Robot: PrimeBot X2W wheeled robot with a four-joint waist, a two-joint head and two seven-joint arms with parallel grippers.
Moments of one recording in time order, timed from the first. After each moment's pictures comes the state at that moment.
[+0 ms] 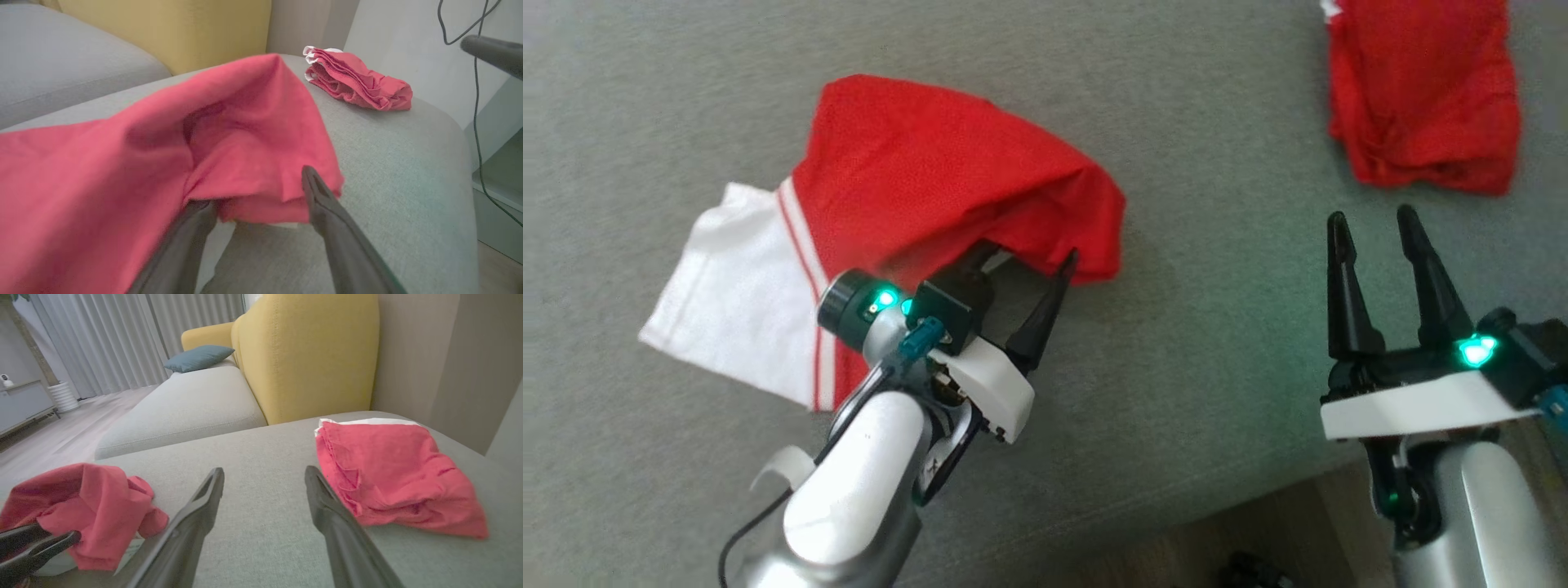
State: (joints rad) left arm -0.41 0.07 -0.56 0.27 -0.12 -0.05 -0.07; right arm -0.11 -0.05 0.06 -0.02 0.24 0.13 -0.12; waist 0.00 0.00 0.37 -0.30
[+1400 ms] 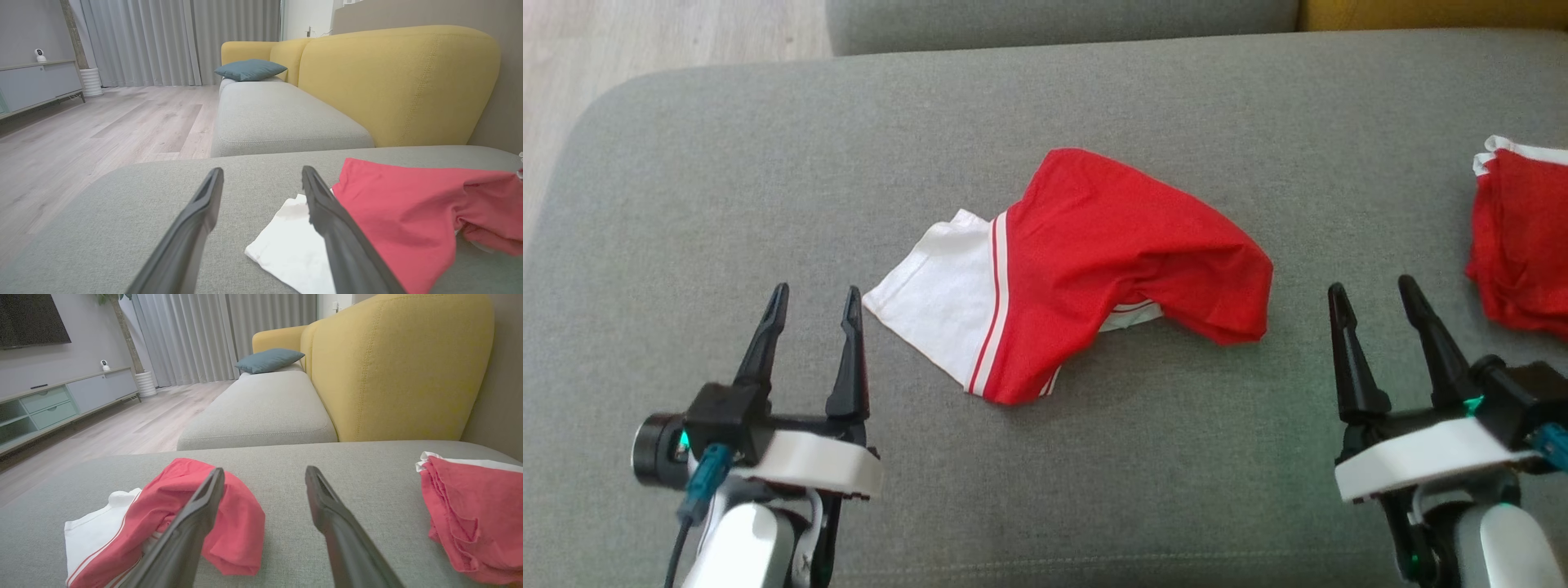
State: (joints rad) left arm -0.08 0.18 -0.29 0.06 -0.21 0.17 -0.25; right arm 0.02 -0.05 0.01 -0.11 0.16 0.13 0.04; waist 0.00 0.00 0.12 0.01
